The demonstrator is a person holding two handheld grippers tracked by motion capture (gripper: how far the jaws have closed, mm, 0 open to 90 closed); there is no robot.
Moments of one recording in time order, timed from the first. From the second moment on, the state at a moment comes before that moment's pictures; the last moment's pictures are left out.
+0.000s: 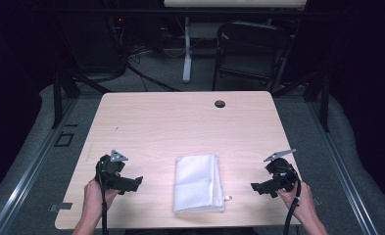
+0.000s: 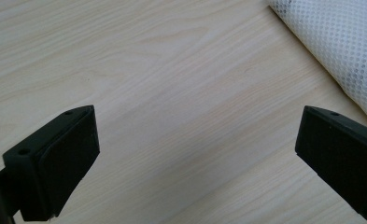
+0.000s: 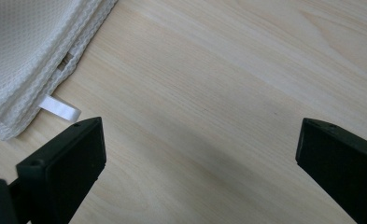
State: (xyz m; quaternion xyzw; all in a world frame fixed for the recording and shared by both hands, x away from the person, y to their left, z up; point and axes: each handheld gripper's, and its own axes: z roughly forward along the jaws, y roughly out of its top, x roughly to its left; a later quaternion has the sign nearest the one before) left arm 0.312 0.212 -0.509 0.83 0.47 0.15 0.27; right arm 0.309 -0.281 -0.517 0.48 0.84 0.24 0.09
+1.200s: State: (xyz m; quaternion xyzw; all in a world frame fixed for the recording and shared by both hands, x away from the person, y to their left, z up) left arm 0.275 0.091 -0.510 0.90 0.30 0.13 0.30; right arm 0.299 -0.249 -0.516 0.46 0.85 0.25 0.07
